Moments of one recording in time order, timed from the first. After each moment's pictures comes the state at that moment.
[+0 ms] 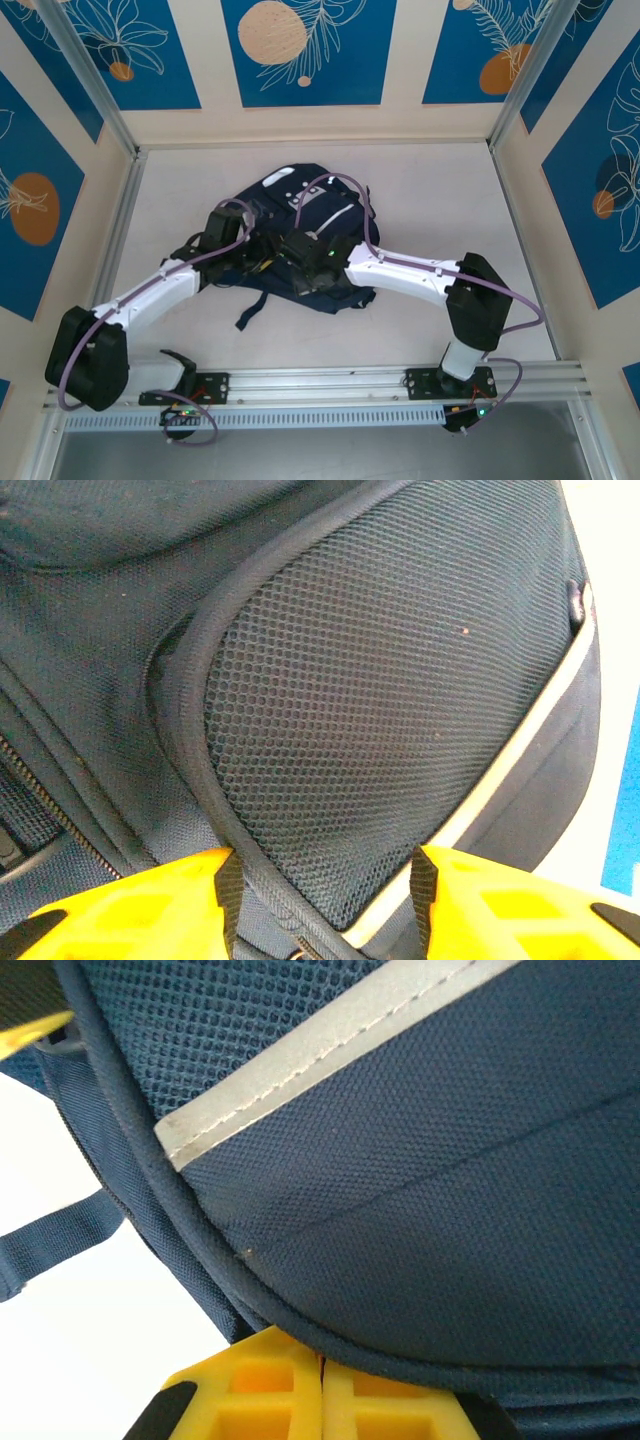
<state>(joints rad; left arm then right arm) -0.45 1.27 0.76 -0.24 0.39 -1.00 1.04 1.69 1.29 -0.77 0.16 0.66</state>
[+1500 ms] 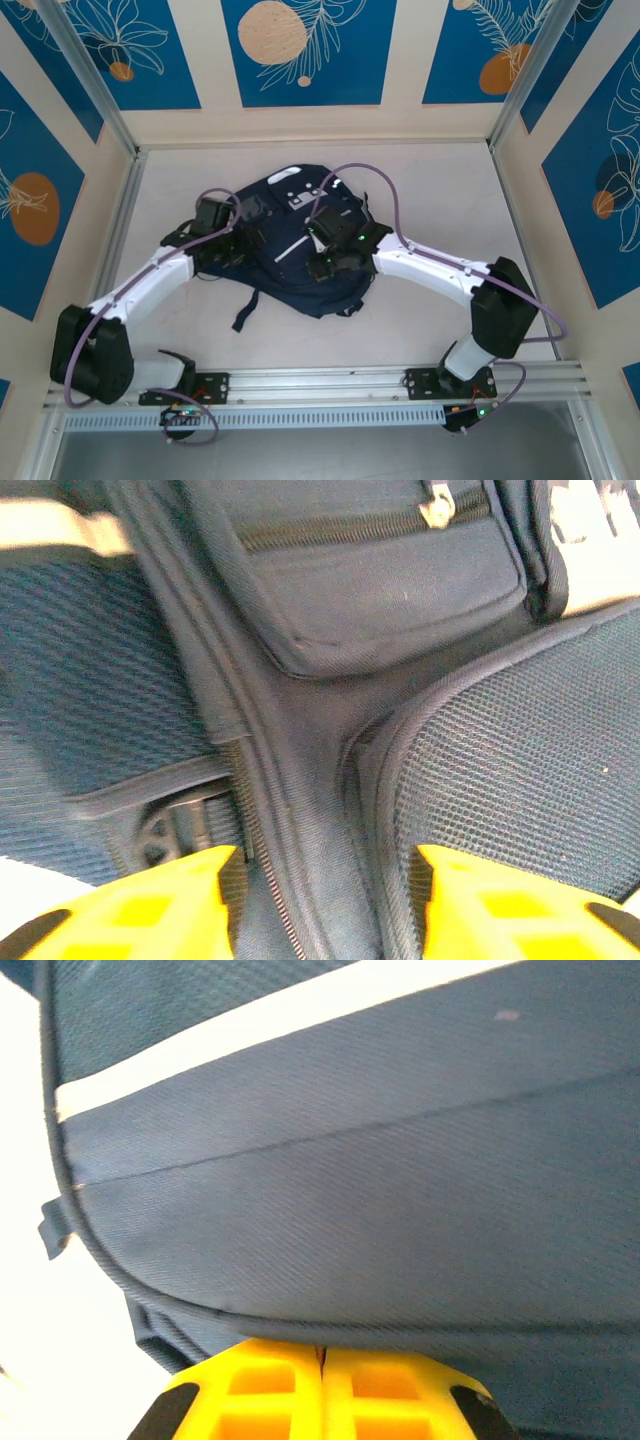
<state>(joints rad) -0.35 1.27 0.88 -0.52 0.18 -0.86 0.89 1.60 1.23 -0.69 -0.08 0.44</state>
